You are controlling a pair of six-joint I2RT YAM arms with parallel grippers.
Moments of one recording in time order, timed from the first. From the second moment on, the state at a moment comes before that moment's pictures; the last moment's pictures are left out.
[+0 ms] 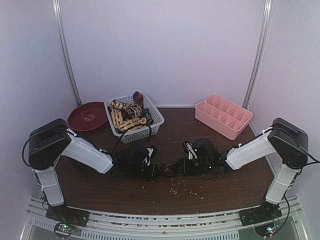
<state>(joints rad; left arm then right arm) -1.00 1.86 0.82 0.29 0.05 -0.65 0.87 1.74 0.71 0.33 -0.16 0.81</state>
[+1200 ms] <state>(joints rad) -0.84 2.00 0.92 0.48 0.49 -0.36 0.87 1.77 0.78 0.28 -0.14 0.76</state>
